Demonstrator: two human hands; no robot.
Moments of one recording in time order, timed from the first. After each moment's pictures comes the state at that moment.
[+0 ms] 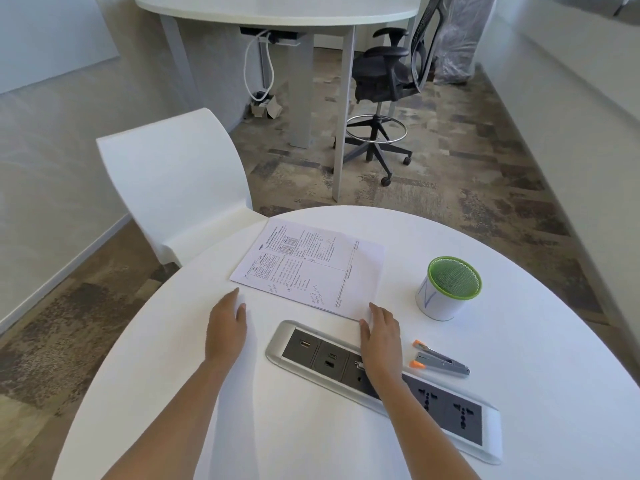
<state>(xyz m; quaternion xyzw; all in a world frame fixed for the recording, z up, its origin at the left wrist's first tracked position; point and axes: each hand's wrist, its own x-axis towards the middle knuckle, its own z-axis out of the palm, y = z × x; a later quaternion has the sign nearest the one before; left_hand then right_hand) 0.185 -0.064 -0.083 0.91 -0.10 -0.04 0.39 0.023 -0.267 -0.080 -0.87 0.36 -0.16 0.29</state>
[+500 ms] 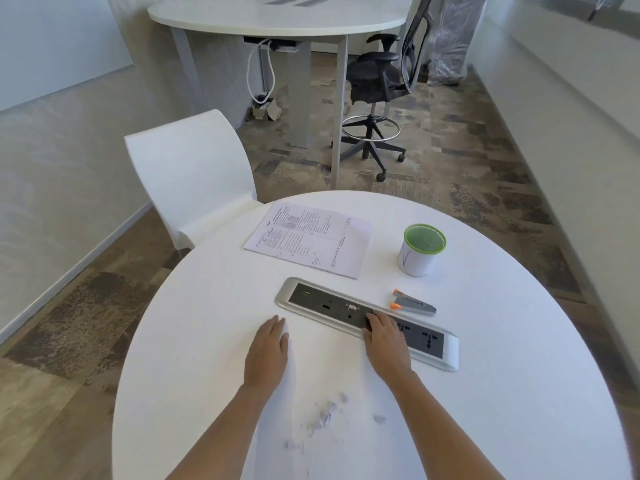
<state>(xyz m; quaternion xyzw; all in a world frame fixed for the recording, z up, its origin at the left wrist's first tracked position) 0.020 -0.026 -0.075 0.93 -0.23 -0.08 0.28 -0.088 -0.224 -0.058 -0.94 0.29 -0.03 0.18</state>
